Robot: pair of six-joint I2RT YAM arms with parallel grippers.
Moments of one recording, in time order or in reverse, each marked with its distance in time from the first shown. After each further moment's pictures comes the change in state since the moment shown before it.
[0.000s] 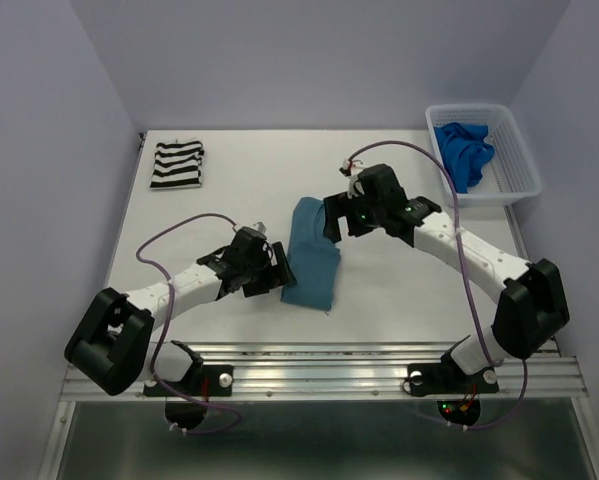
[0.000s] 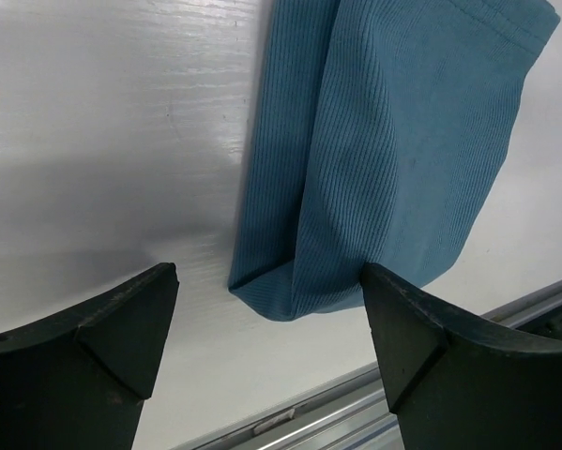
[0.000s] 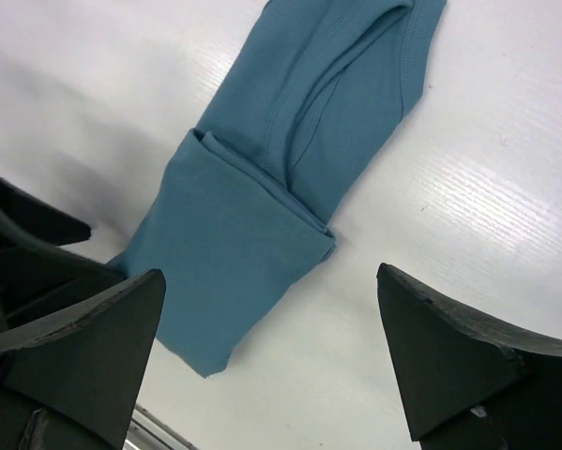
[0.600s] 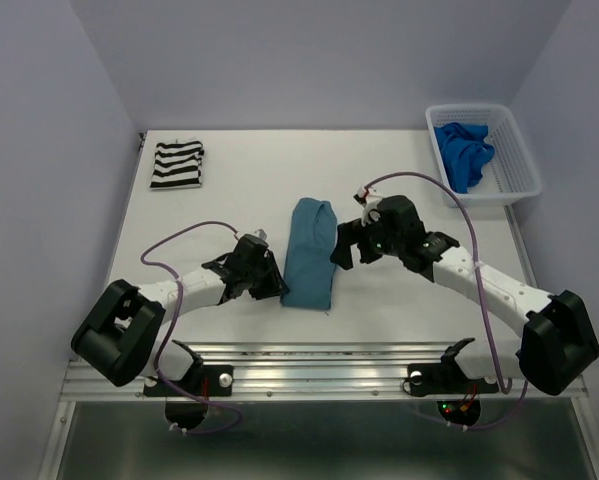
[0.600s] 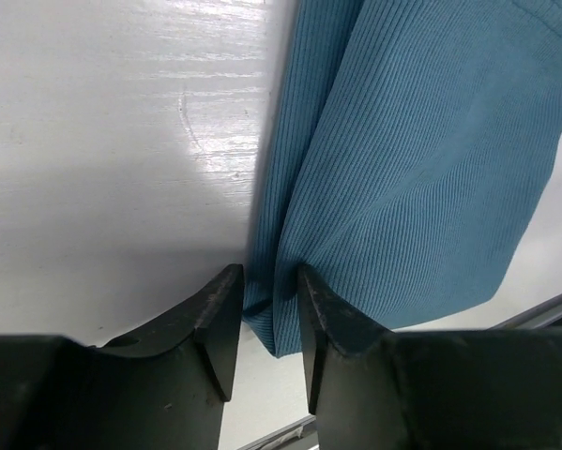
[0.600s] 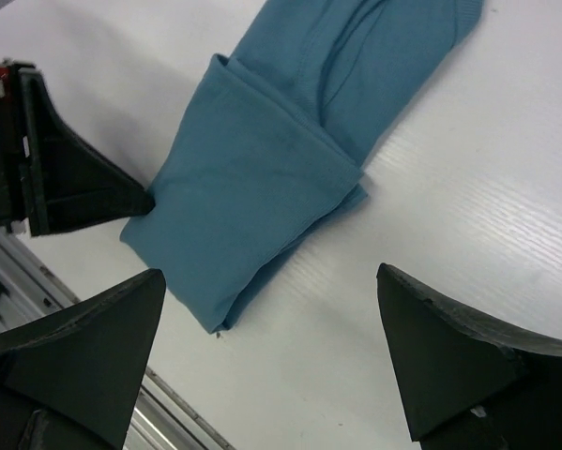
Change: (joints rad) left arm -0.016 0.063 -0.070 0.121 0.002 -0.034; right arm 0.000 -0.256 -0.359 0.208 -0.089 0.047
